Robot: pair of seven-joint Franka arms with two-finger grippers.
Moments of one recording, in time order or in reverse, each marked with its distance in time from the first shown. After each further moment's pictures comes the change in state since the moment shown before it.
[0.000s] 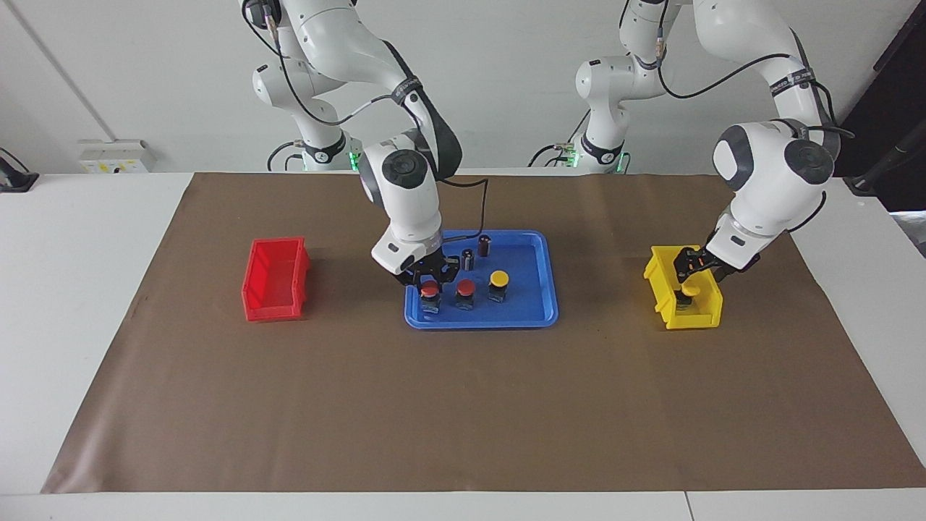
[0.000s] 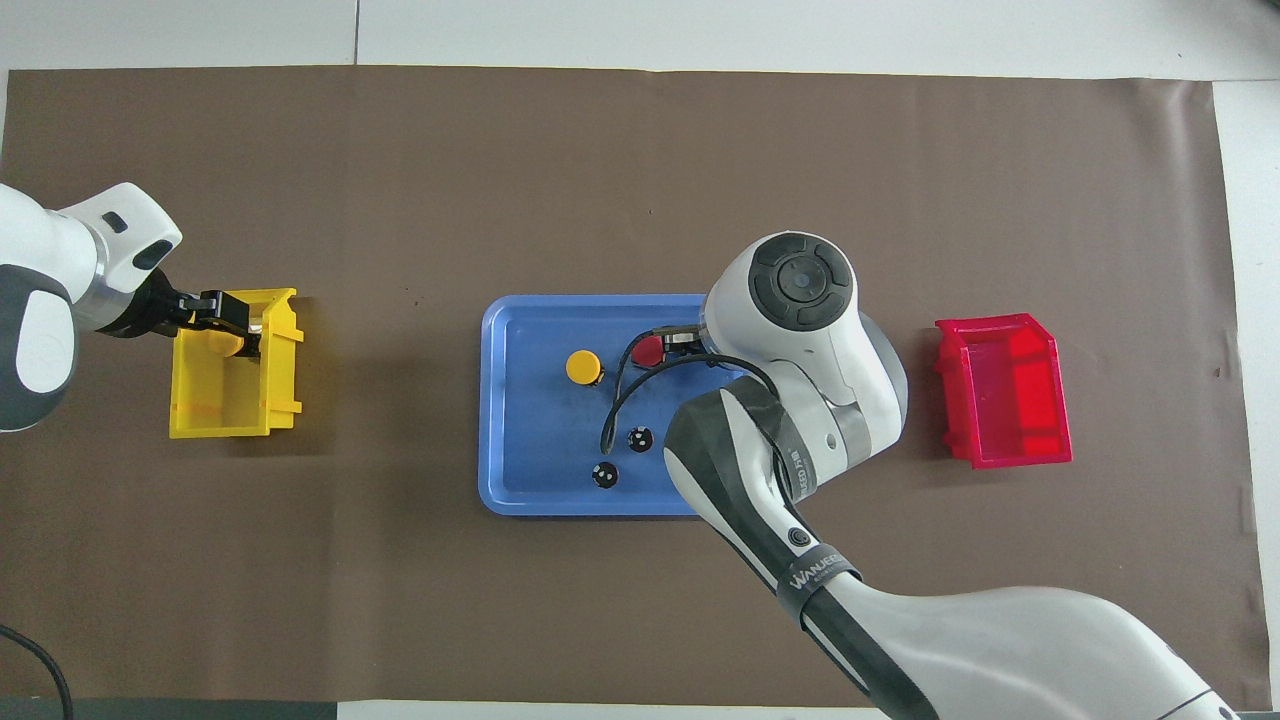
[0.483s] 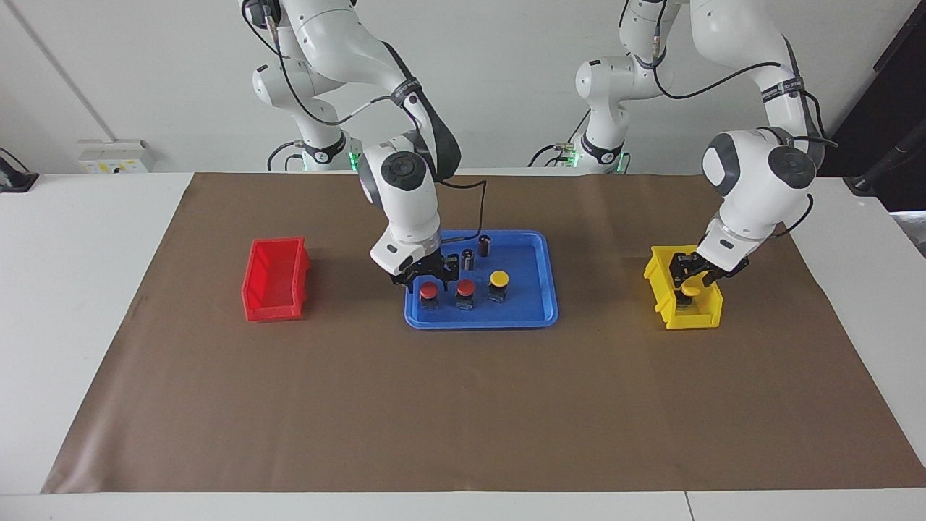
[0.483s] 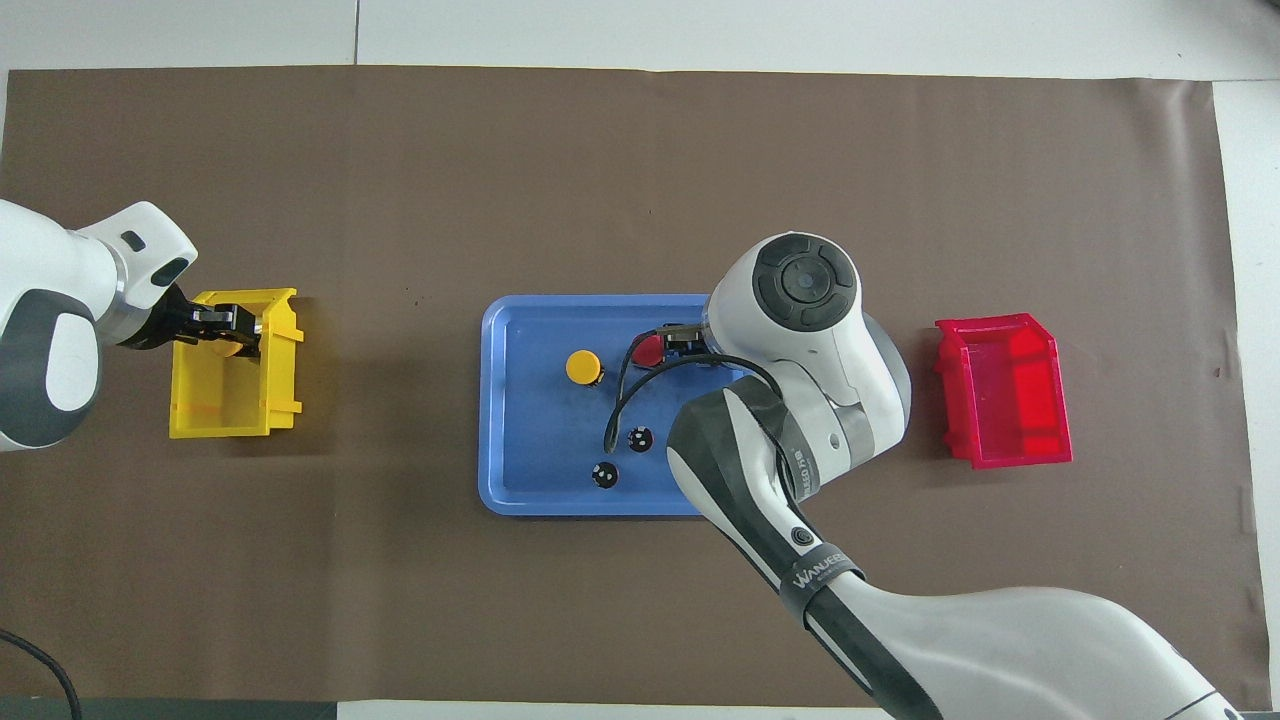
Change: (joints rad) left arm 0.003 -0.008 0.003 -0.045 0.001 0.049 0.000; right arm -0.008 -0.010 -0.011 0.028 -0.001 0.002 0.000
